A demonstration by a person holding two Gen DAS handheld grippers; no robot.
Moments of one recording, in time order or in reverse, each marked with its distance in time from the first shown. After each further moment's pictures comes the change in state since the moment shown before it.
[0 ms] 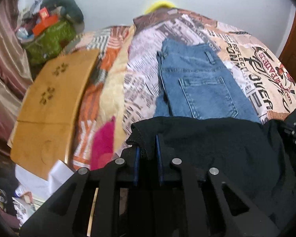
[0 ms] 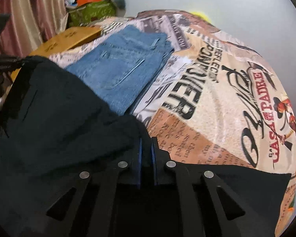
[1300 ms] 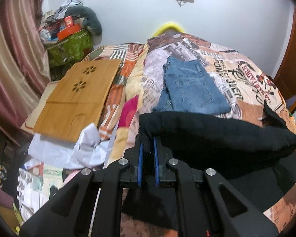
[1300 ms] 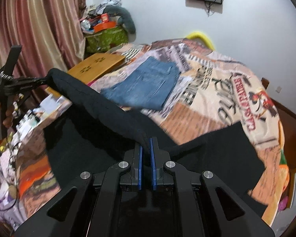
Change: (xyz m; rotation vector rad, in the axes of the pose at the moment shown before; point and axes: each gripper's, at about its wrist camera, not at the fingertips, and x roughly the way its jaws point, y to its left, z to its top) left arm -0.155 0.012 -0.113 -0.080 -0.123 0.027; right arm -0.168 0.057 -0.078 0.021 -0.110 0.105
